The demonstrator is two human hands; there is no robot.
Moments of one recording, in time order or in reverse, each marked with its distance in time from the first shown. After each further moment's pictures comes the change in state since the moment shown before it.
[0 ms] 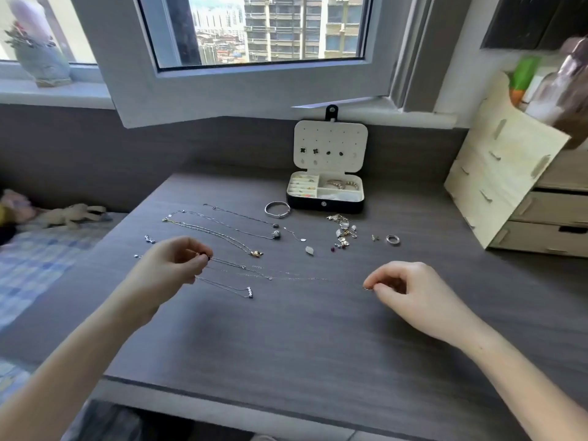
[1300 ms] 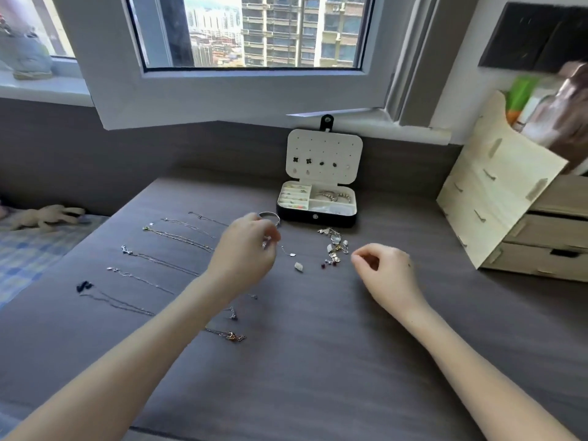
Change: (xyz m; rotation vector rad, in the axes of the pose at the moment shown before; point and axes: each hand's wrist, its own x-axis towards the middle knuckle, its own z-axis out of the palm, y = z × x) left_hand 0.061 0.039 0.093 0.548 0.134 0.463; right_hand 0.072 0.016 0.022 -0.127 0.350 0.020
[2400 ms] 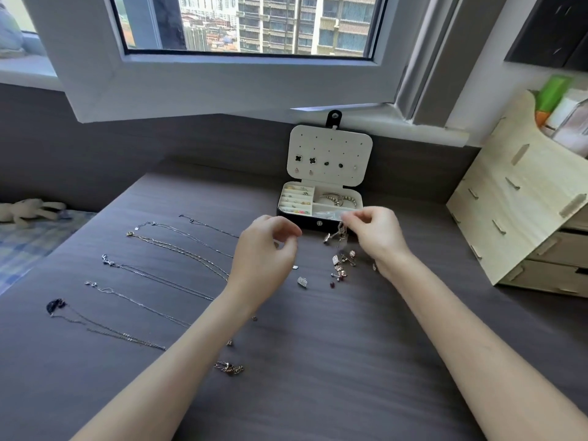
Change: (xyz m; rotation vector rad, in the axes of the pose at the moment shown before) left_hand 0.018 0.015 0.022 -0.461 0.090 -0.143; right_hand 0.086 -0.026 0.020 0.360 -0.032 0.233
